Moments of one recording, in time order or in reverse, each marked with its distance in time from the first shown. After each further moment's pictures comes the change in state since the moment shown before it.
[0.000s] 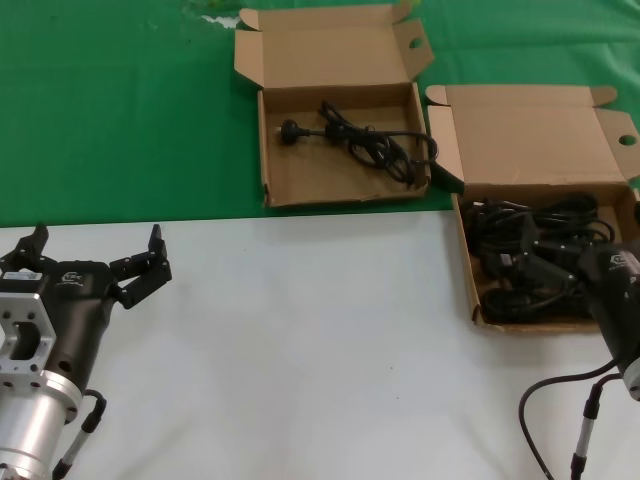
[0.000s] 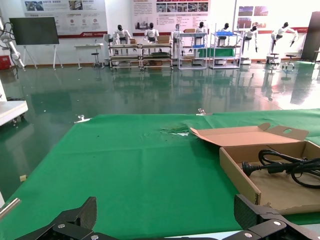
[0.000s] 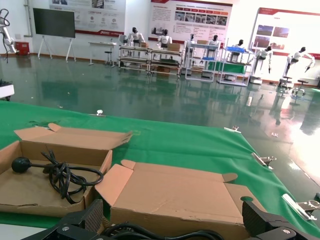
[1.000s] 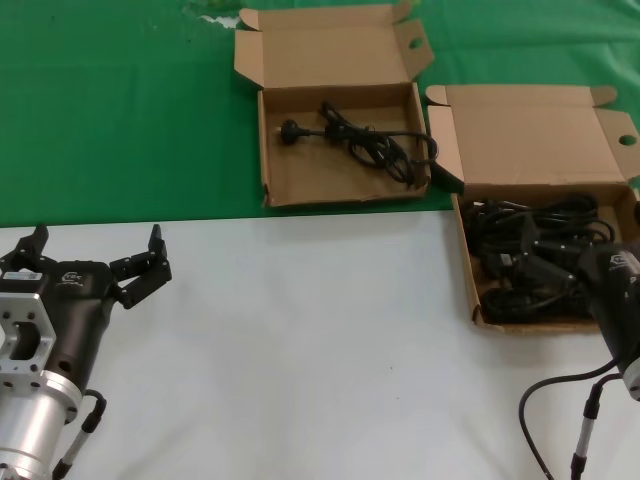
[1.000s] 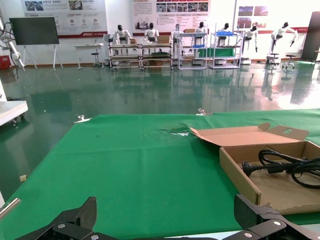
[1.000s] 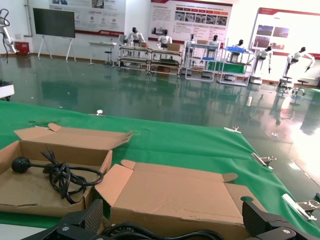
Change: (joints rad) left arm 0.000 0.000 0.000 0.000 0.000 0.000 0.000; right arm 0.000 0.000 0.000 0.000 0.000 0.000 0.000
